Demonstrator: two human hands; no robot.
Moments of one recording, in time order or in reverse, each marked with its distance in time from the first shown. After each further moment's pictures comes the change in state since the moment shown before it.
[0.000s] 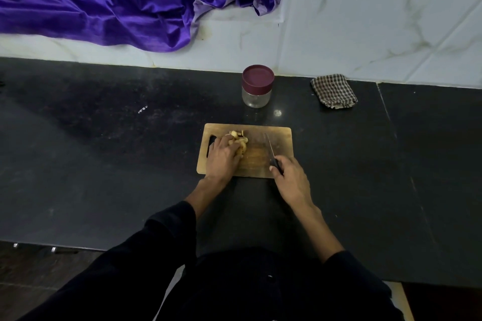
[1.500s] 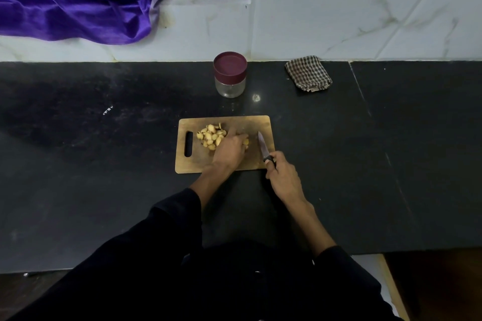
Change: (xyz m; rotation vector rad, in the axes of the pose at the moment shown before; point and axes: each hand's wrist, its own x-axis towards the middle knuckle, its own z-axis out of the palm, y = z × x) left_hand 0.029 0.051 0.023 -0.126 -0.270 0.066; right_hand -0.010 0.019 -0.004 0.136 -0.031 0.187
